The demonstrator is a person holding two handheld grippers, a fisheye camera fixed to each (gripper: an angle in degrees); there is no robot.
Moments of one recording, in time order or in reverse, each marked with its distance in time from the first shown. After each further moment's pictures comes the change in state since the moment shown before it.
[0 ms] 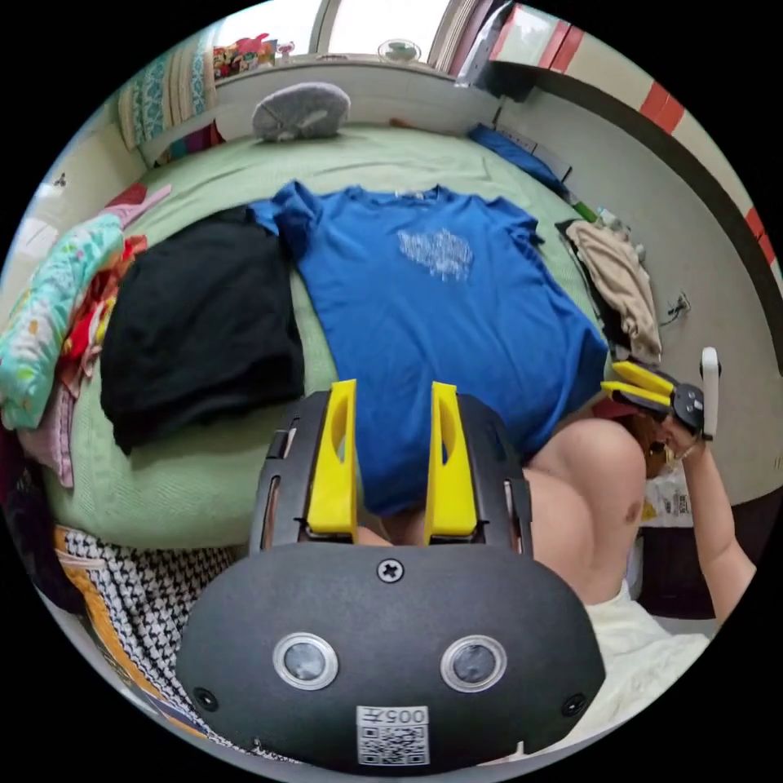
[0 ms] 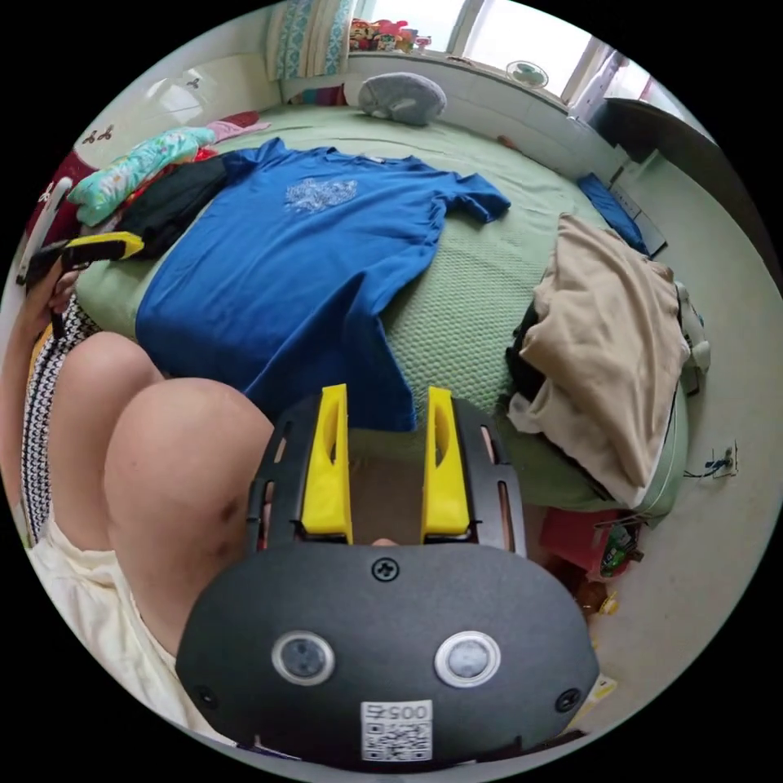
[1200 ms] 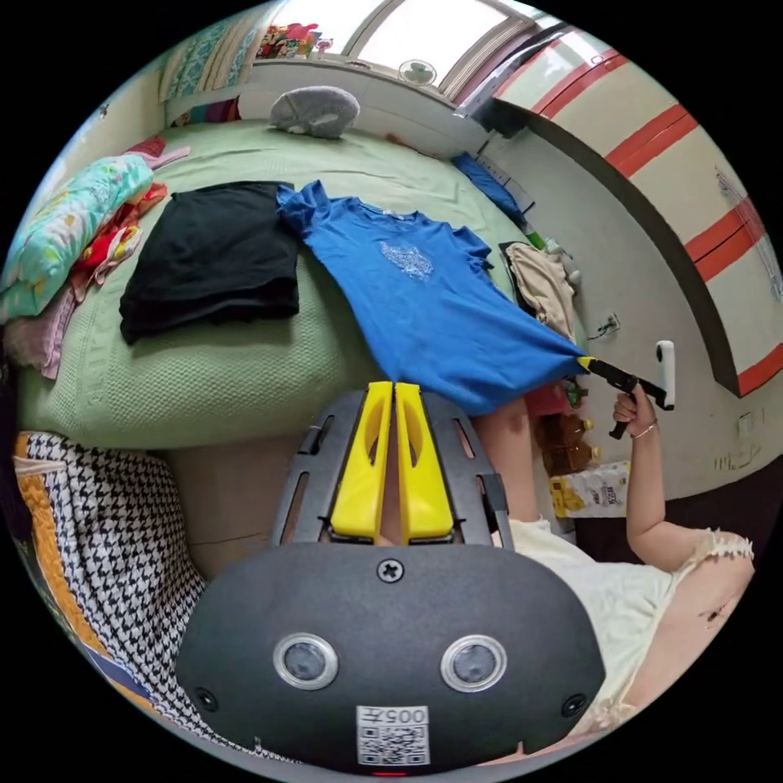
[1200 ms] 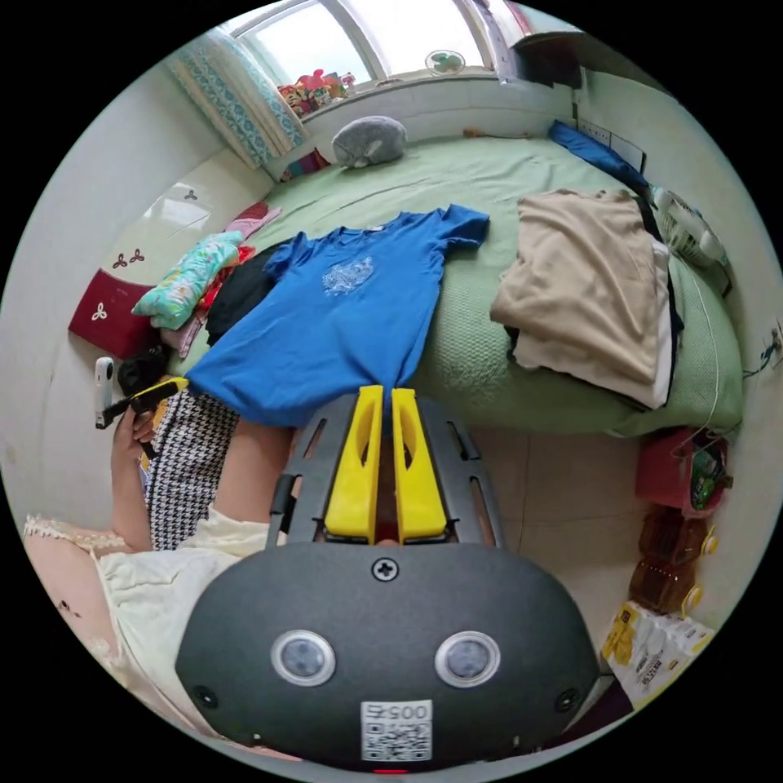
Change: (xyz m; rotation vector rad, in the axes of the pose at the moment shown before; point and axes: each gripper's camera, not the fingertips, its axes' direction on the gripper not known) left arm 0.016 0.107 -0.071 0.040 0.249 -0.082; right arm 0.150 0.119 -0.117 0.062 -0.395 0.285
